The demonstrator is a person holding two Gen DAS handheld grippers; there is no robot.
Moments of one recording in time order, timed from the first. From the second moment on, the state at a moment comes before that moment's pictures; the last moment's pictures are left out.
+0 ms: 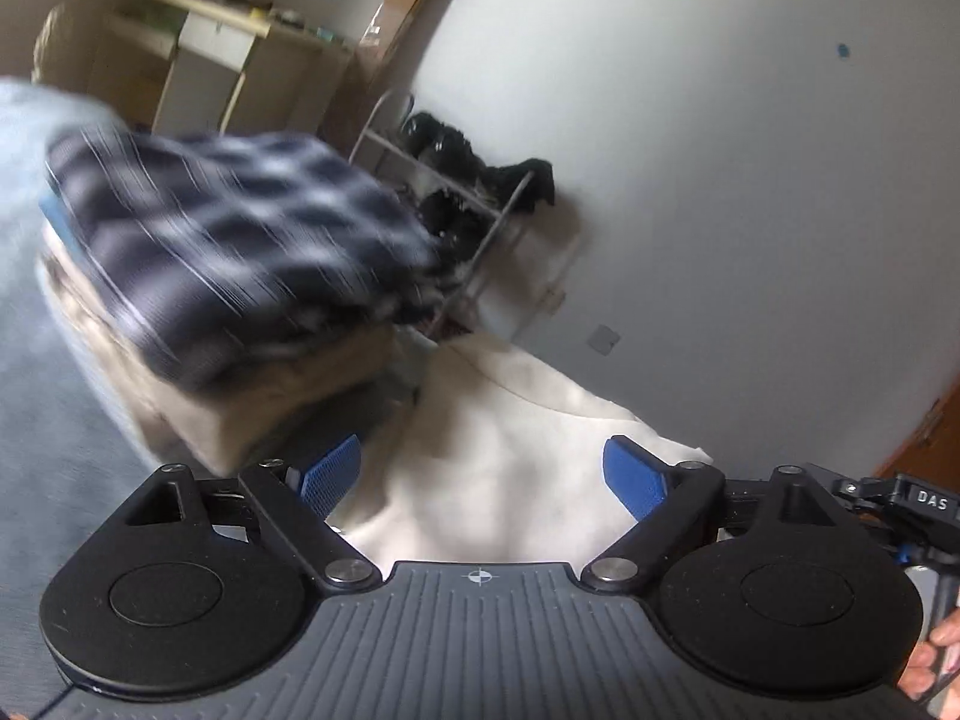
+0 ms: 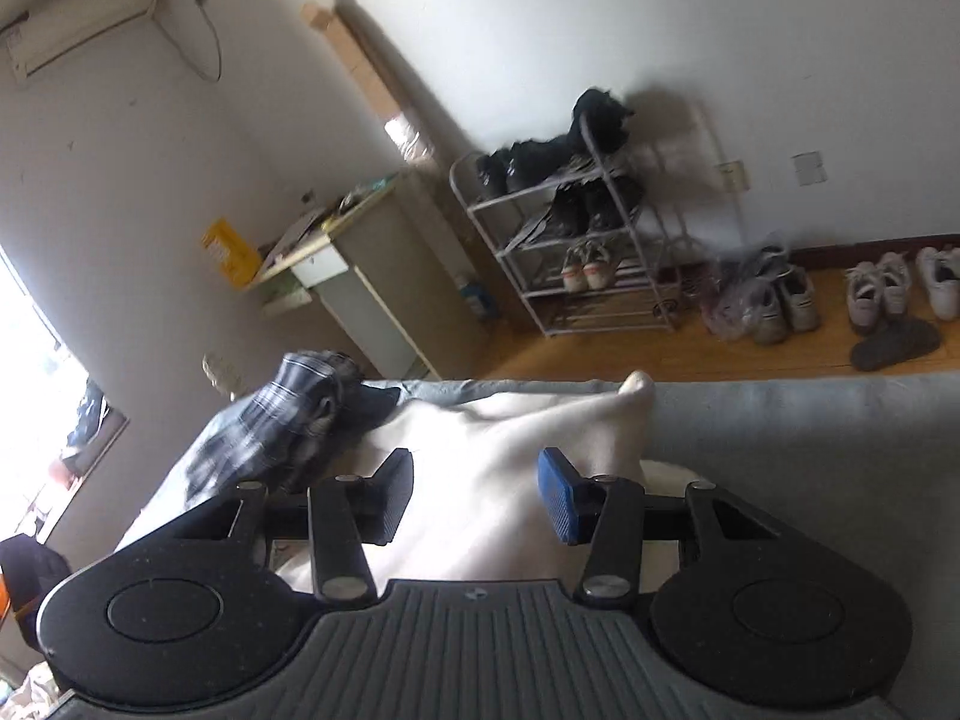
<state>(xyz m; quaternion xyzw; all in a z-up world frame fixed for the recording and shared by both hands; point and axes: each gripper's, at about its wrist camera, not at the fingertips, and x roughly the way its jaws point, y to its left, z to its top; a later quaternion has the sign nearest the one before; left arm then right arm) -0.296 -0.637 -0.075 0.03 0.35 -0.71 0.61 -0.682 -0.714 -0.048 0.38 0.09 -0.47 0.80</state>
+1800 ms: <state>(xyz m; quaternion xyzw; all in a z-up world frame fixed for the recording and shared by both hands) -0.287 -0.347 -0.005 0.05 0.37 -0.57 0.73 -0.502 -0.462 0.012 0.22 0.31 -0.57 0.73</state>
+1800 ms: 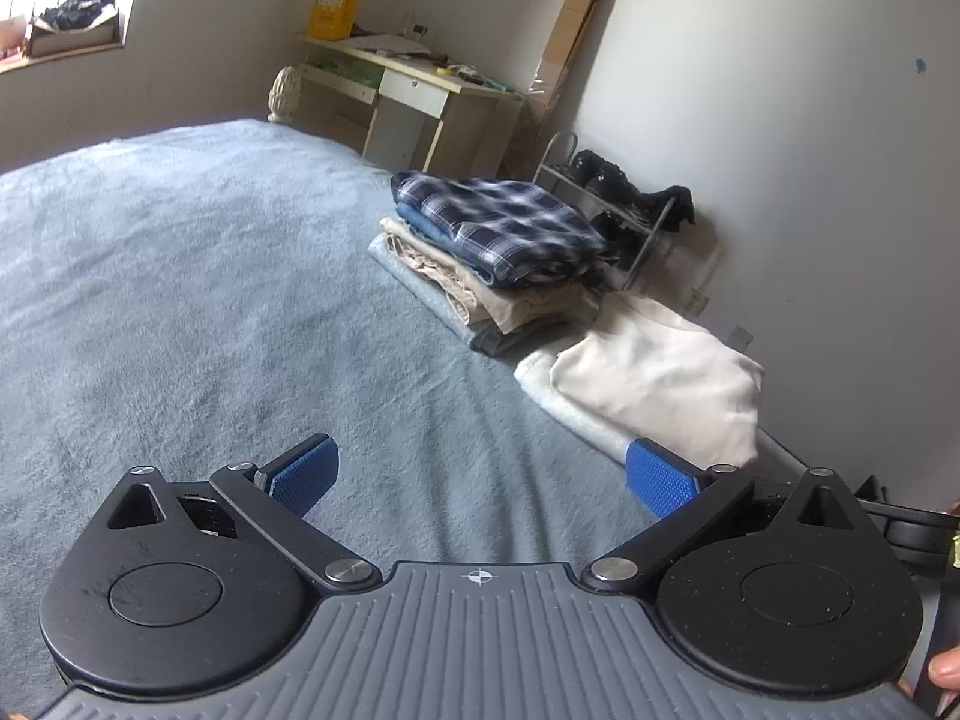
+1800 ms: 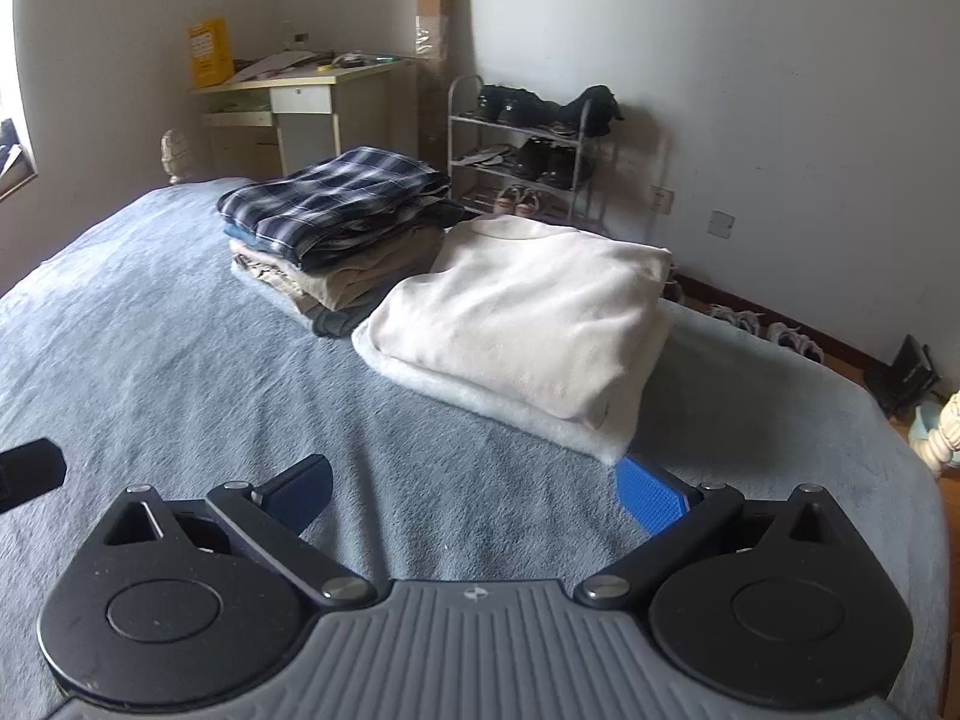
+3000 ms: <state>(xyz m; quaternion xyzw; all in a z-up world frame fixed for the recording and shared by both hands) -0.192 -0.295 -0.031 -0.10 0.43 -0.59 0.68 -0.432 -0.399 0.021 0.23 0.31 -0.70 0.61</state>
